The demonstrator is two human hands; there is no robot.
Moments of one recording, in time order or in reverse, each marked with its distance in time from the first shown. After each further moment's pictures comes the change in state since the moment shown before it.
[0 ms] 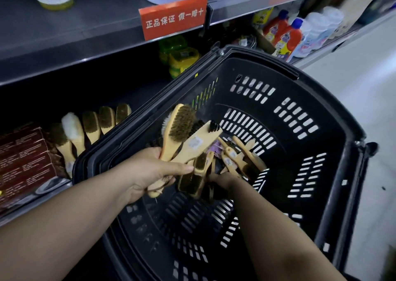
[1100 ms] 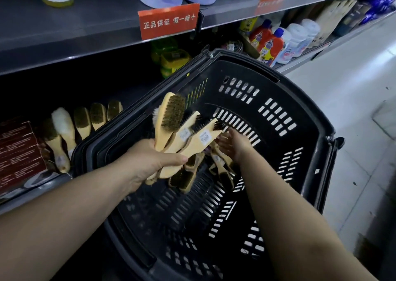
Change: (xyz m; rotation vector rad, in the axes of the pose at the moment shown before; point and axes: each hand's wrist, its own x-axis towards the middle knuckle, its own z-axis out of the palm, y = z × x) left_hand -0.005 -0.007 0.004 0.059 0.071 0.101; right_hand -0.074 -0.056 -0.059 0.610 0.179 -0.292
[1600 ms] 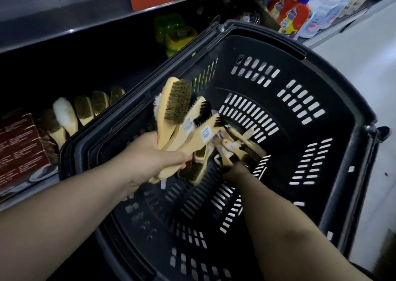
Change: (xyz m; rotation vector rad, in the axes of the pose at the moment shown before) left_hand 0.005 -0.003 0.002 0.095 -0.014 0.019; right_hand 0.079 0.134 -0.020 -1.036 -0.045 0.076
